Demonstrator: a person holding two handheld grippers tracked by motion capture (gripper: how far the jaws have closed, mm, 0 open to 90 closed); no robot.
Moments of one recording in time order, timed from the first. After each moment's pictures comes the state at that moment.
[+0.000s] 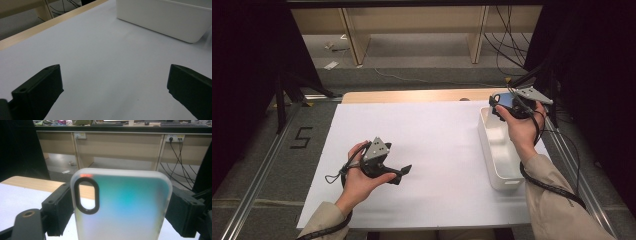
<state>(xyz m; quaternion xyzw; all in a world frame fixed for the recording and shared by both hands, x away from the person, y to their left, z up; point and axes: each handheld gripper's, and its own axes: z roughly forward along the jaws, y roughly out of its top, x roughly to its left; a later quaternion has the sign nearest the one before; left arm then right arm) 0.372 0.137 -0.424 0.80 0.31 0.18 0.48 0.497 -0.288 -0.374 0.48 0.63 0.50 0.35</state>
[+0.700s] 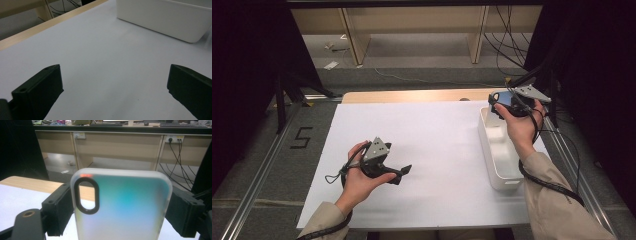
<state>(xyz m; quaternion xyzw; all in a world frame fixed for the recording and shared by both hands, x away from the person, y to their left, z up) 0.372 0.137 -0.424 0.80 0.31 0.18 0.48 0.503 -0.286 -0.374 0.48 0.63 0.49 0.36</state>
